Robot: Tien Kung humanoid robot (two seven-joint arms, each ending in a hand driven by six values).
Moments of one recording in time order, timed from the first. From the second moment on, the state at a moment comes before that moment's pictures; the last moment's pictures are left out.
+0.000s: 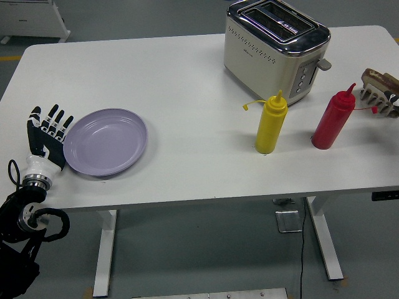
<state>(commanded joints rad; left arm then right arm) -0.33 0.16 -1.31 -0.93 0.52 -0.04 -0.22 0.28 -0.47 1.47 1.16 -1.78 -0.12 0.03</state>
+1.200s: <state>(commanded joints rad) -0.51 0.05 -1.10 -0.83 0.44 -0.07 -0.23 0.56 -0.46 1.23 0.90 -2.00 -0.13 -0.05</state>
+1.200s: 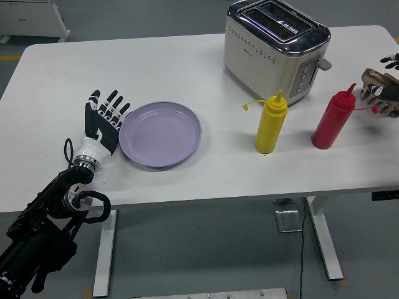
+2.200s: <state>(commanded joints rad) -0.58 0.00 -1.00 -0.82 0.41 -0.07 -0.23 0.59 -0.47 1.20 0.85 -2.02 -0.24 0.03</state>
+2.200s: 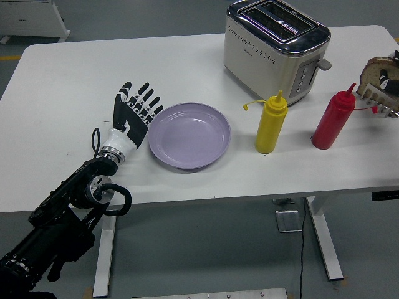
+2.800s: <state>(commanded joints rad) -0.38 0.09 -1.31 -1.08 0.41 0.00 -0.18 0.60 -0.50 1.22 0.93 -1.82 -0.46 0.23</state>
